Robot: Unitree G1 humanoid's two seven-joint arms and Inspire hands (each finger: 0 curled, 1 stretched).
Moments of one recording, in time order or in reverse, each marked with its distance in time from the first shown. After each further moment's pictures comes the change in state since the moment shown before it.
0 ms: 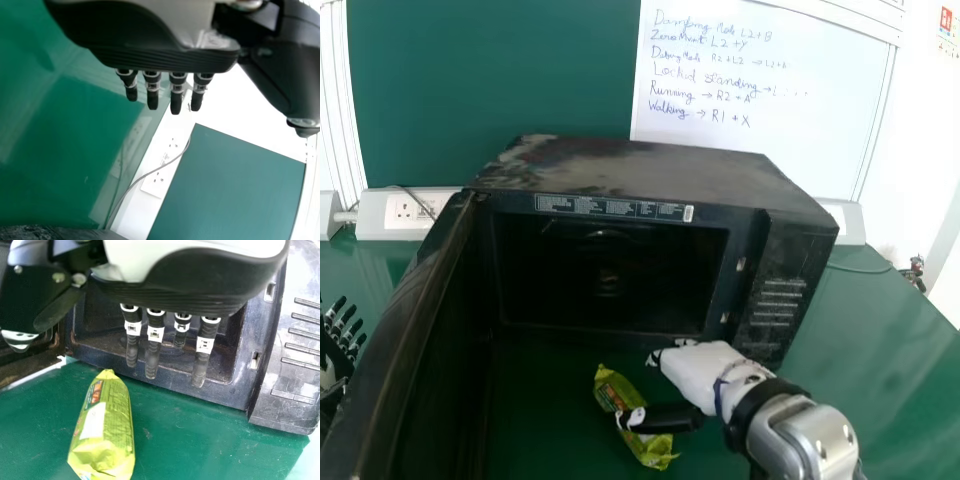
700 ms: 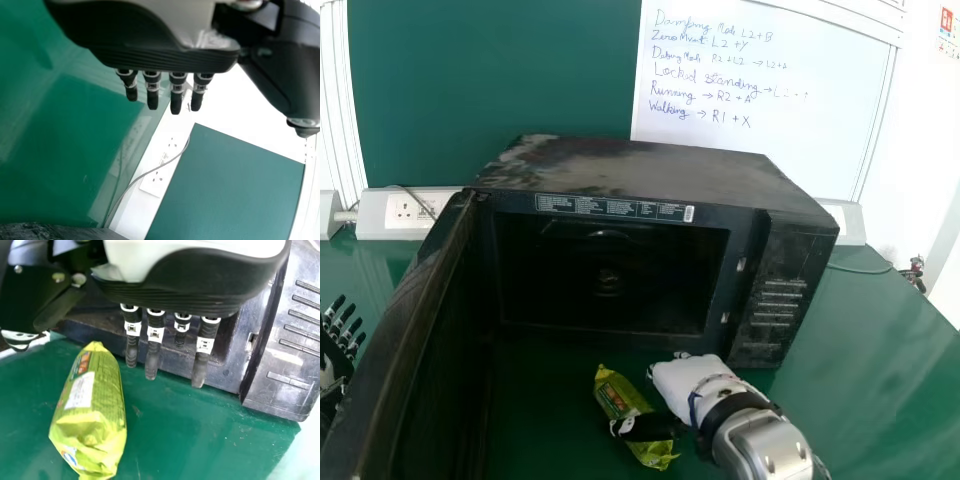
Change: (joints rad) left arm 0.004 0.004 0.003 -0.017 -0.018 0.006 0.011; right arm 0.079 0.203 0.006 0.103 -0.276 -0.152 0.017
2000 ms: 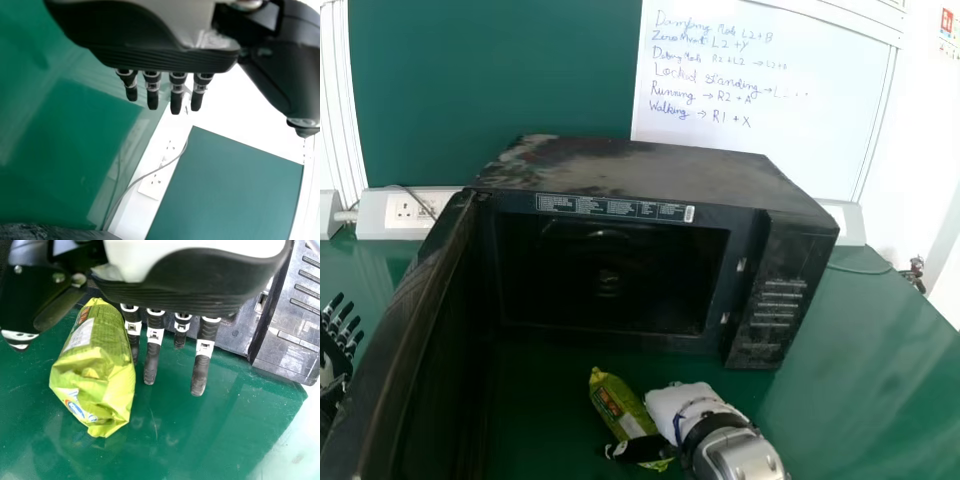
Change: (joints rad) left arm -0.002 -0.001 -0.003 -0.047 -0.004 0.038 0.042; right arm 0.093 0.118 -0.013 0.084 -0.086 -0.095 -0.009
